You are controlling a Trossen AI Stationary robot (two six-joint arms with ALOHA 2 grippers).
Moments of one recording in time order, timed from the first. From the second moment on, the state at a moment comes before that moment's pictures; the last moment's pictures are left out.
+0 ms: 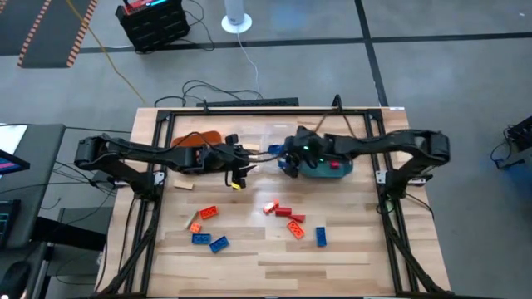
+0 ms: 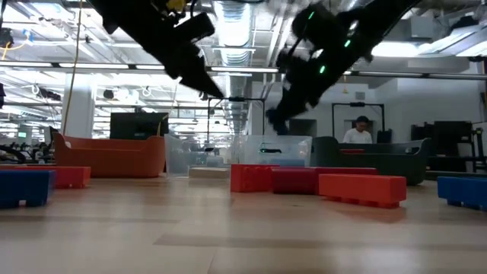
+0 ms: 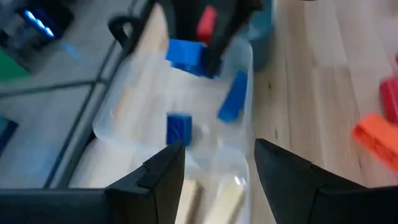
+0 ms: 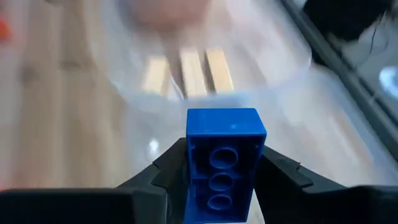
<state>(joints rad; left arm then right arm) 0.07 1.38 0.87 -0.05 -0.32 0.22 -0.23 1.57 0.93 -0.04 0.15 -0.05</state>
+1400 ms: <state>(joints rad) -0.06 1.26 1.02 -0.78 -0.39 -0.09 0.18 1.95 1.31 -0.34 0.11 -0.23</state>
